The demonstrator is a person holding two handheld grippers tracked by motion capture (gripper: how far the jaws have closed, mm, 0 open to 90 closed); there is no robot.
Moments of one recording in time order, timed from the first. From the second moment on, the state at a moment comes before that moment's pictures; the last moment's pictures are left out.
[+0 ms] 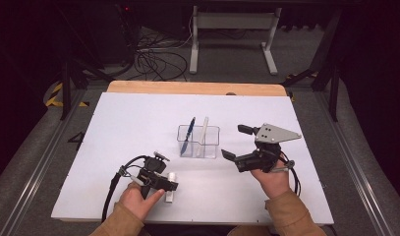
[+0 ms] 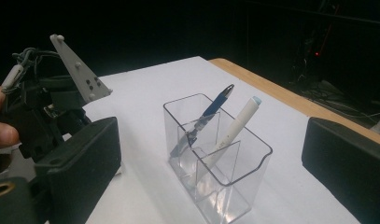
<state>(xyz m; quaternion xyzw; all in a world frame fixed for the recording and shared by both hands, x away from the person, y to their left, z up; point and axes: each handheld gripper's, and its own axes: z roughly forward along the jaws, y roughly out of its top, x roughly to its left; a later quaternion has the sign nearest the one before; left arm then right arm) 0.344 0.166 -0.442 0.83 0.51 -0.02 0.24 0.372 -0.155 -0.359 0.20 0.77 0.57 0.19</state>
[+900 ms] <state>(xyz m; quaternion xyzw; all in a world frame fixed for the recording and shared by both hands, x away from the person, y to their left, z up) 0.335 0.144 -0.441 0.81 0.55 0.05 0.19 0.374 -0.153 -0.362 0.20 0.78 0.57 0.18</state>
